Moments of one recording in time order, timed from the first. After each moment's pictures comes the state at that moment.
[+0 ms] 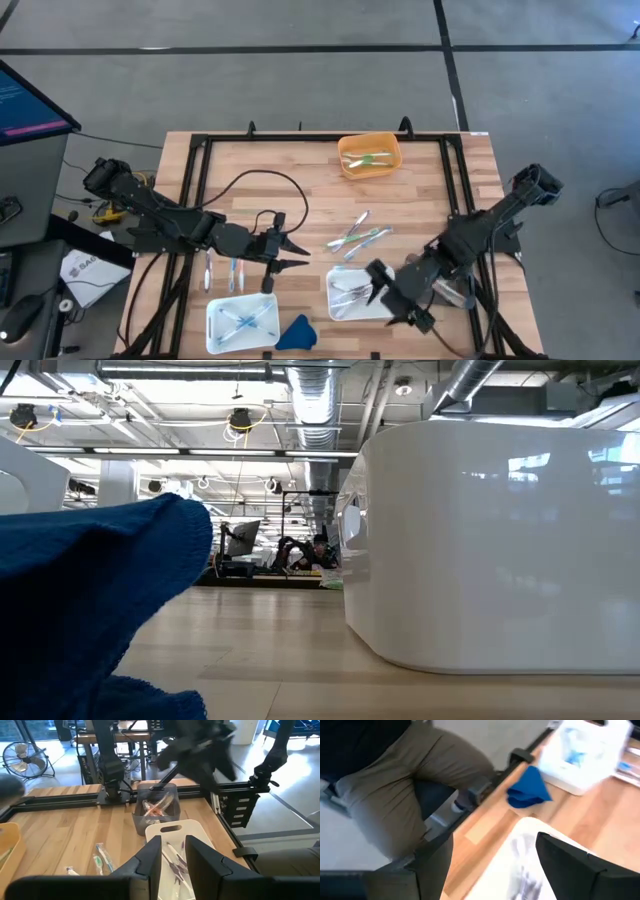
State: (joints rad) left arm -0.45 1.29 0.92 0.11 -0.34 -0.06; right arm 0.62 1.47 1.27 -0.54 -0.08 -0.07
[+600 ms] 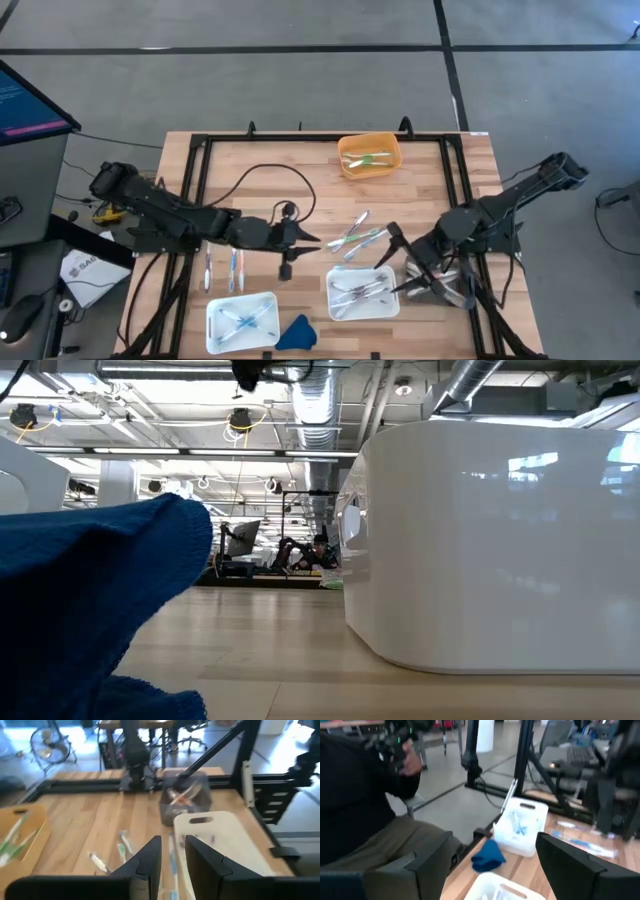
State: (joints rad) left arm -0.34 1.38 0.92 0.14 -0.34 -0.07; right arm 0.49 1.04 0.81 0.02 -0.08 -0.03
